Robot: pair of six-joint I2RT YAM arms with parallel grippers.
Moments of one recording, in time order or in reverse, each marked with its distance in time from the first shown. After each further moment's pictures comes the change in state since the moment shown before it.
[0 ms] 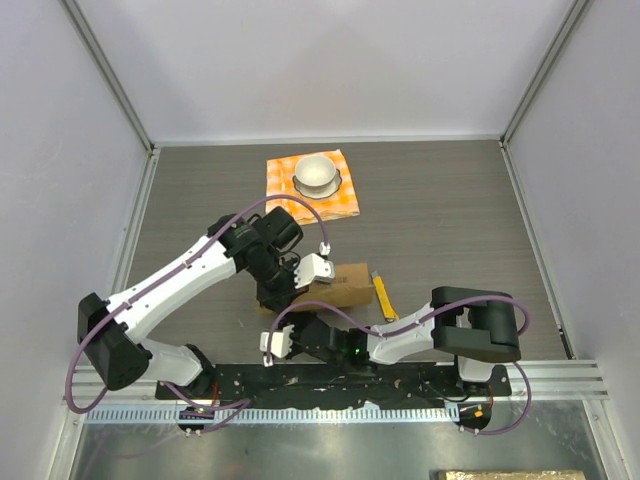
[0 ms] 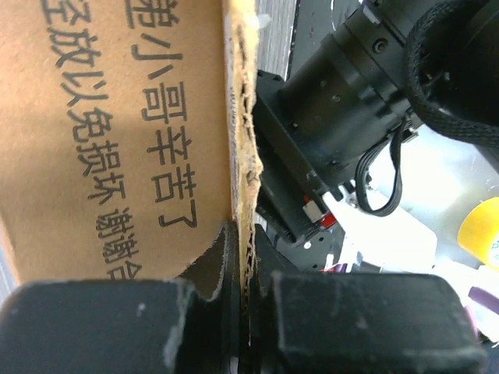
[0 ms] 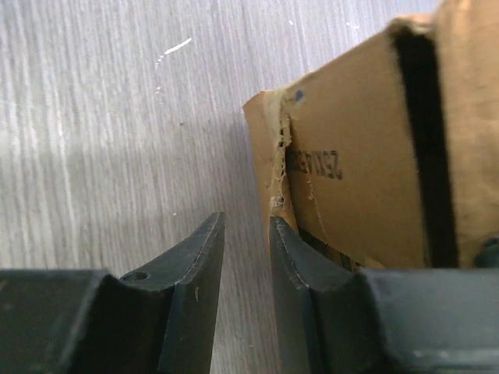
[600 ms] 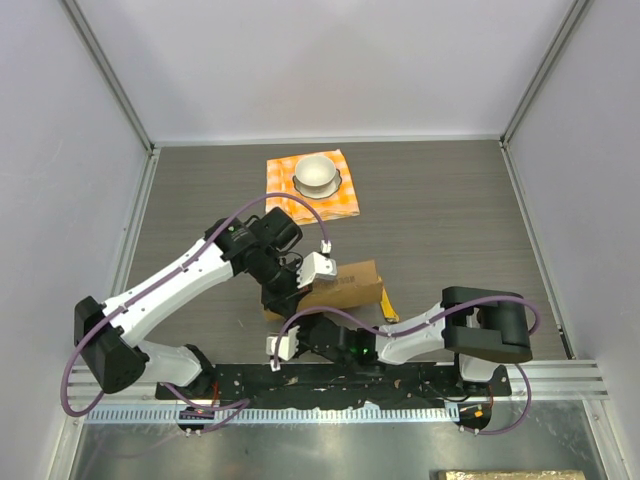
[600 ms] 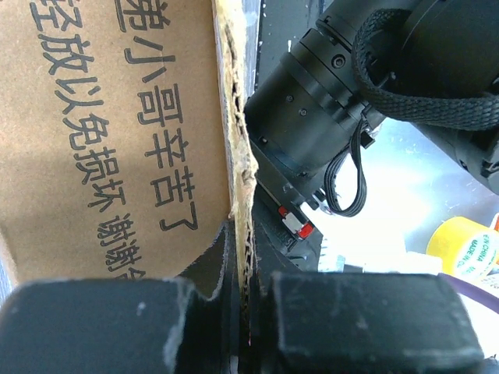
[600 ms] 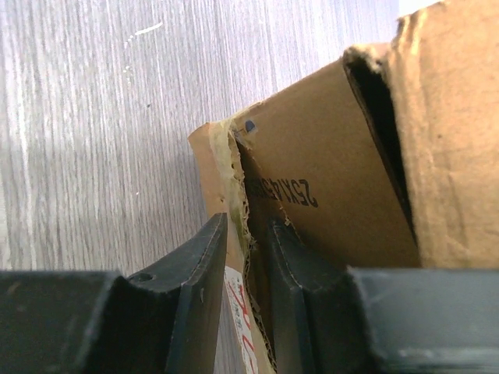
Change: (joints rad) left arm -0.009 -0.024 -0.029 0.068 0.114 -0.066; right arm -0.013 -0.048 -0.059 0.076 0.033 -0.153
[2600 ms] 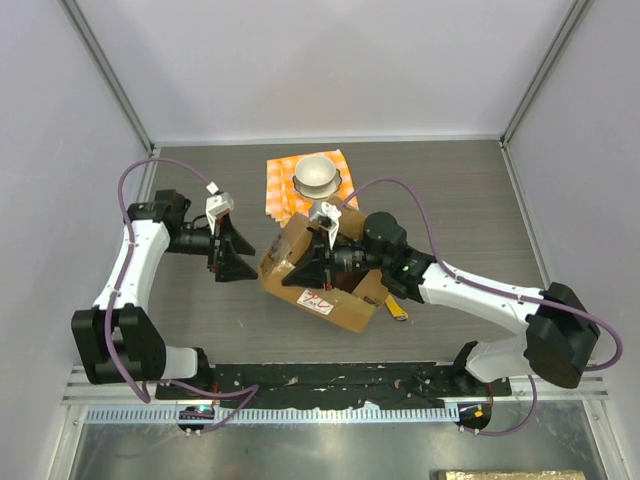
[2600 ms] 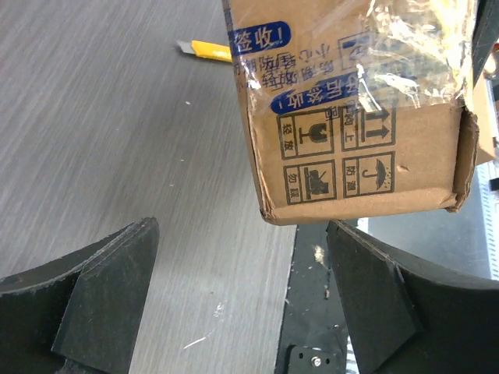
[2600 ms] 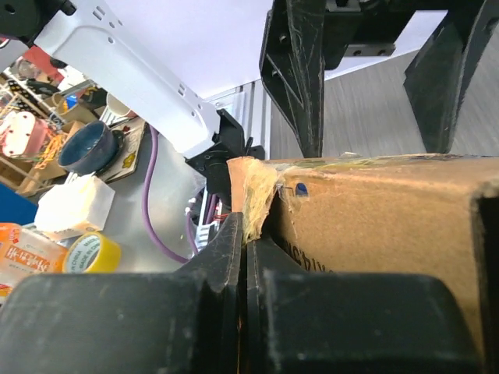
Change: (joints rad) left arm 0.883 0.007 -0.123 -0.089 0.691 0.498; right arm -0.552 -0.368 0.249 -0.296 -1.169 1.119
